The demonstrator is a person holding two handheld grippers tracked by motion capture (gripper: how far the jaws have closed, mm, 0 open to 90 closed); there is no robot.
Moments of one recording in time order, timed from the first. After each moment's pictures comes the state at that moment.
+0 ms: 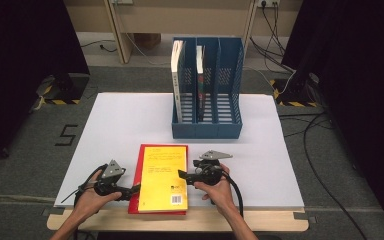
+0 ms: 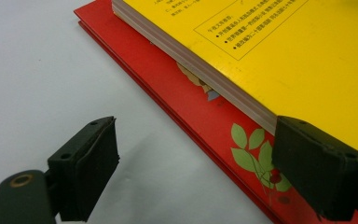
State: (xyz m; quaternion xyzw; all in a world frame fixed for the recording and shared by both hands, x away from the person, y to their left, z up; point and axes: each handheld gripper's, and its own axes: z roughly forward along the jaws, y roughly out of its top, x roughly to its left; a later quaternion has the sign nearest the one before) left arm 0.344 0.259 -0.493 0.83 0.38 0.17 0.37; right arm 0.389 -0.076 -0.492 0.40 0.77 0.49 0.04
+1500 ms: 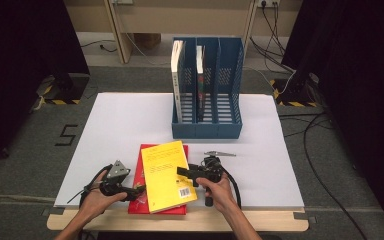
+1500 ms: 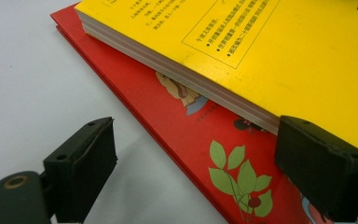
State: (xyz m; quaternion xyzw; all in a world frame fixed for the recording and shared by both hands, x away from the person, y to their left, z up) left arm 0.345 0.246 -0.496 0.82 0.39 0.15 0.38; right arm 0.399 -0.081 -0.506 0.47 0.70 0.53 -0.10
